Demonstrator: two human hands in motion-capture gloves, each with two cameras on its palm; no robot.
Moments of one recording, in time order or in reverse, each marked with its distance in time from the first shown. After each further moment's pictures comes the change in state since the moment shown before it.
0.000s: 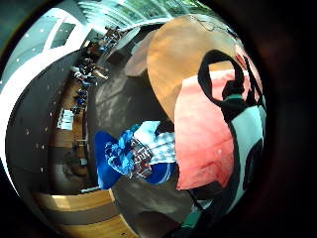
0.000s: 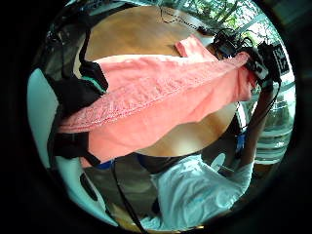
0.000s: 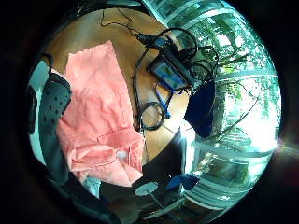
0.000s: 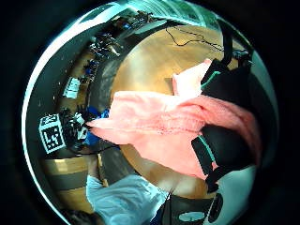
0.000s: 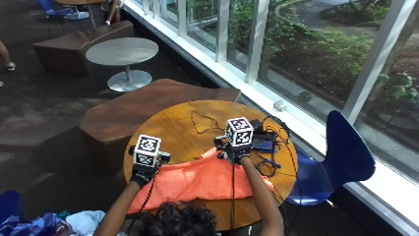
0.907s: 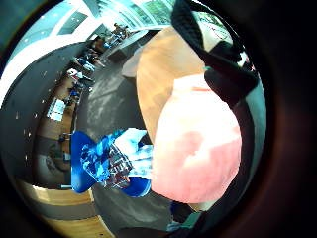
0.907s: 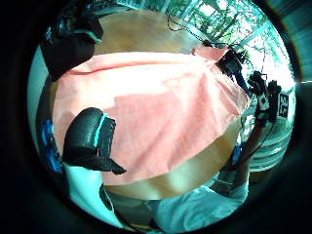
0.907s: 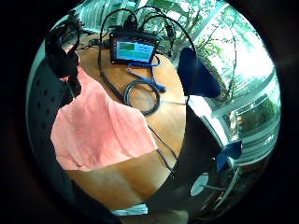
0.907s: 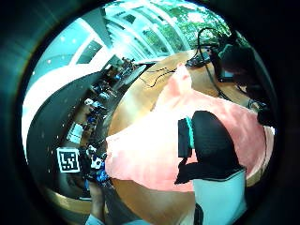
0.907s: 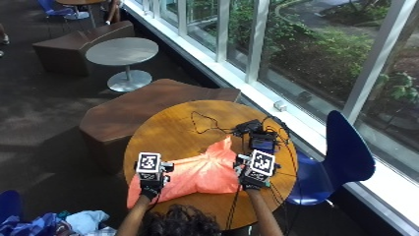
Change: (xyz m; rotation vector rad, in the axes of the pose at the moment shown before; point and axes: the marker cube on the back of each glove) left arm 0.031 -0.012 0.070 0.186 0.143 -0.102; right arm 0.041 0.088 0.051 0.425 -0.034 0.561
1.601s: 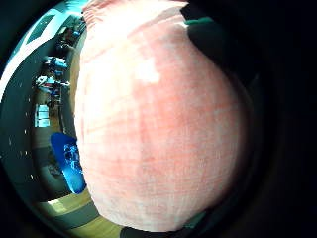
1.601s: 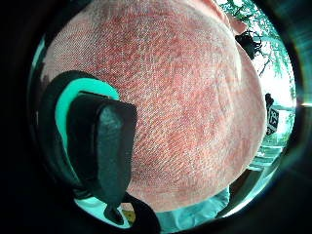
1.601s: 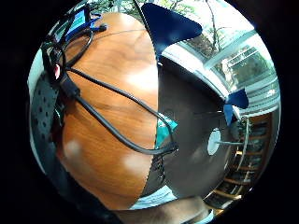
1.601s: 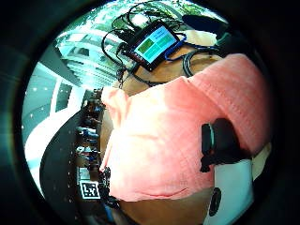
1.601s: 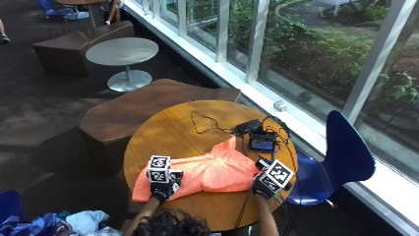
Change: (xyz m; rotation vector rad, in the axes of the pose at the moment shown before) left arm 0.041 0.015 0.080 -0.348 0.103 0.054; right arm 0.083 0.027 0.025 -0.035 -0.012 0.437
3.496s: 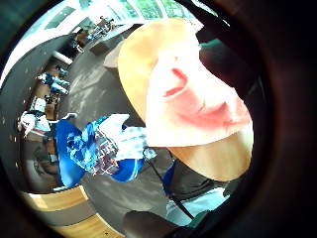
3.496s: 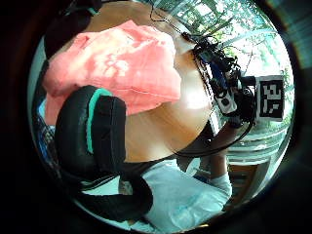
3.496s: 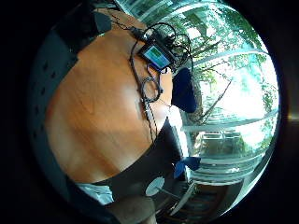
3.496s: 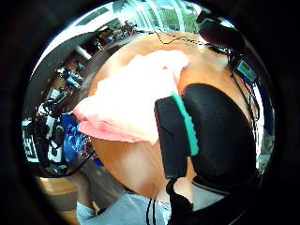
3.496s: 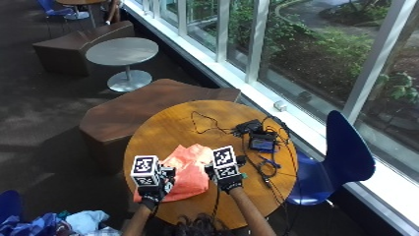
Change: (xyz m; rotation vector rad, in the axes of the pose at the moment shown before) left arm -0.006 0.104 -0.126 0.247 0.083 -0.023; right arm -0.149 0.111 -0.056 -0.077 0.377 -0.866
